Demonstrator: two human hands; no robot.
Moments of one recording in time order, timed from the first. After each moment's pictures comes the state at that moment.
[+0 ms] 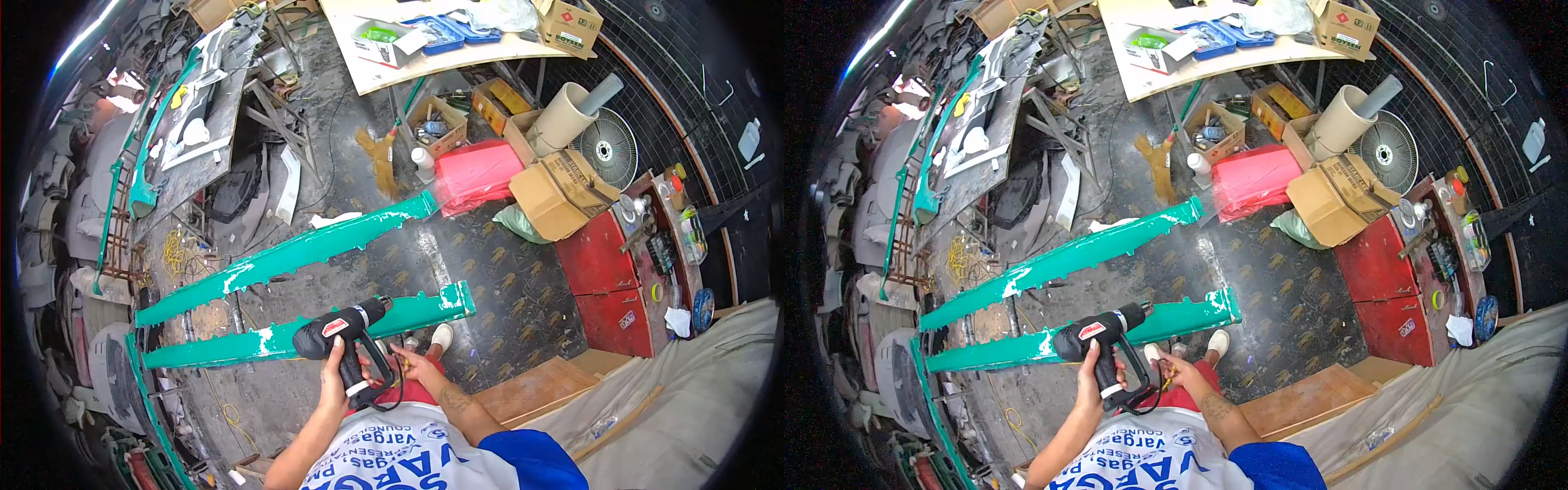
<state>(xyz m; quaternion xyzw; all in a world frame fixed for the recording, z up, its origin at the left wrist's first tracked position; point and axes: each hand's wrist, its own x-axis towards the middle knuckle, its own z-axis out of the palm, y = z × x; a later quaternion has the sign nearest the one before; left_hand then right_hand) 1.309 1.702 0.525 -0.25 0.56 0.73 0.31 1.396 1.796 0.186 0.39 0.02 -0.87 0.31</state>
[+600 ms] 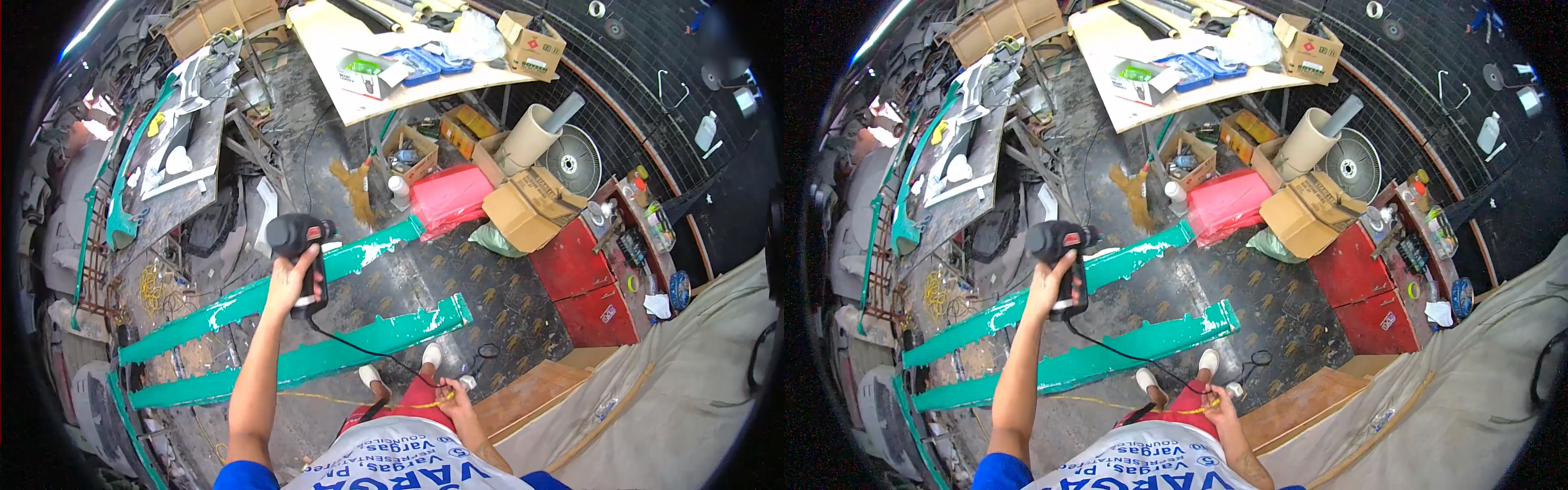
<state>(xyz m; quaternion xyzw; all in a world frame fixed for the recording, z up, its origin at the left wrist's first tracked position) 1.098 1.712 0.591 0.06 0.77 0.58 0.25 1.494 1.827 0.282 0.53 -0.06 -0.84 -0.07</state>
